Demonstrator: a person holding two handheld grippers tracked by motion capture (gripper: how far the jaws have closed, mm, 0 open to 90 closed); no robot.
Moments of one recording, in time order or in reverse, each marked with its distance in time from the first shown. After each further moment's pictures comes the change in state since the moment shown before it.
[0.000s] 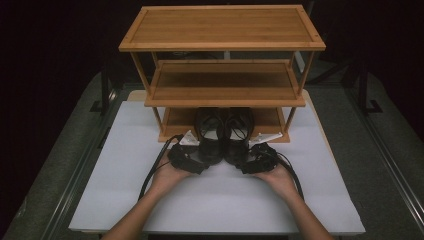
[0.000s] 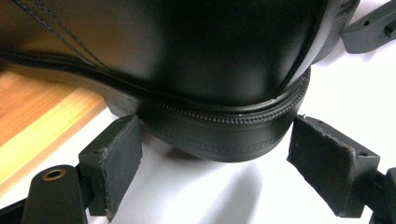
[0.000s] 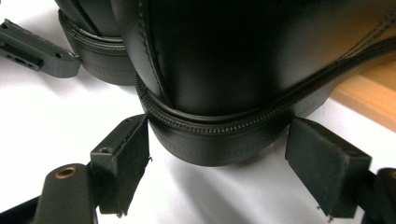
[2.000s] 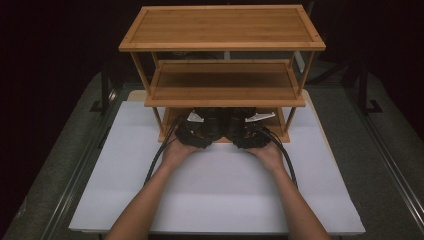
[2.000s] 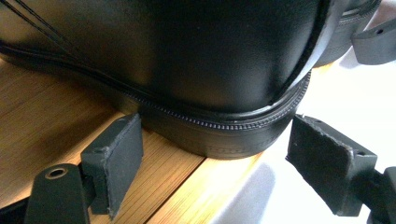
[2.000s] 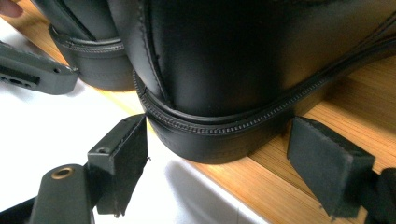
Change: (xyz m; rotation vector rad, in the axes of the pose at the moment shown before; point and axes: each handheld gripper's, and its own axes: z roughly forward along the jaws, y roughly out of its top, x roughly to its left) left arm 0.063 0.031 0.050 0.008 0.082 -0.051; right arm -0.052 0.040 0.053 -0.028 -0.104 0.060
